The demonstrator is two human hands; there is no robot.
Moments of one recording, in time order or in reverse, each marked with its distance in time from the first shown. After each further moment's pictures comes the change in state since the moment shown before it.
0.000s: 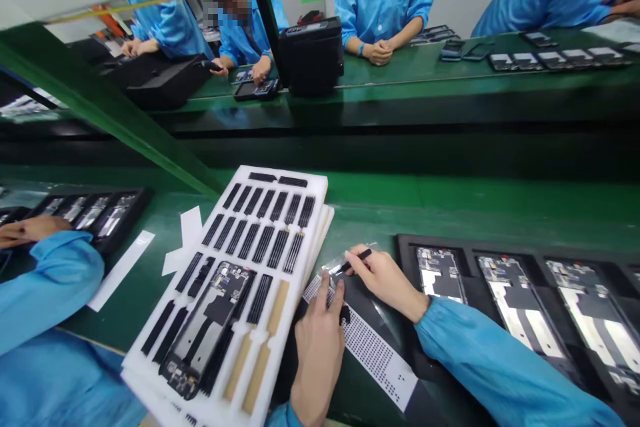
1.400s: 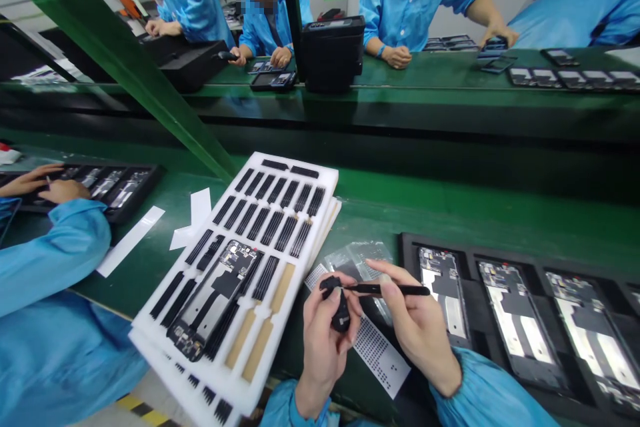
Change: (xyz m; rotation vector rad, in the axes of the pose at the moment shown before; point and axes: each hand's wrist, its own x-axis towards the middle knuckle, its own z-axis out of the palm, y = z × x) left_hand -0.007 0.041 -0.037 -2.090 0.180 -0.272; right_hand -0.072 -0.053 -0.002 0.052 0.290 -0.208
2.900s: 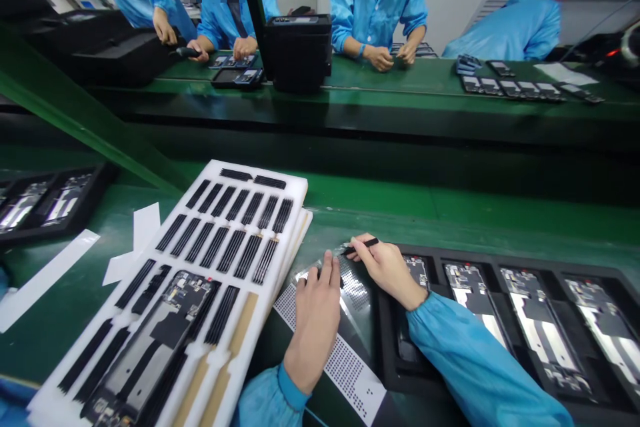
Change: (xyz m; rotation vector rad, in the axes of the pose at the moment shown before) left_hand 0.072 -0.023 0.009 2.111 -0.285 0.320; right_hand 0.077 0.089 -0.032 -0.224 -0.163 0.213
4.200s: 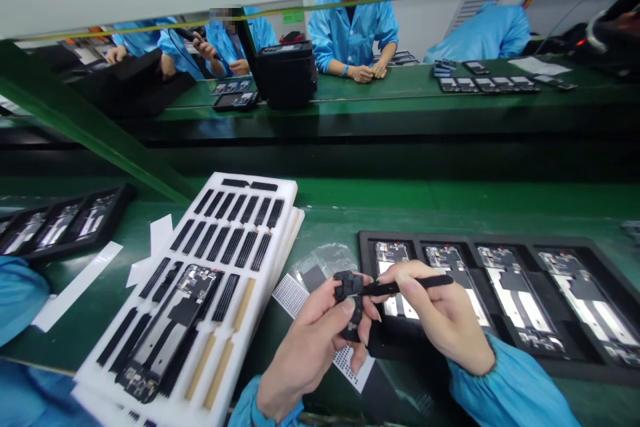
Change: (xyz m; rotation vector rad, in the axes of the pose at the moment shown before) left_hand -0.054 0.035 -0.073 -1.999 -0.406 -0.095; right_hand -0.107 -0.073 -0.067 0.257 0.182 -0.225
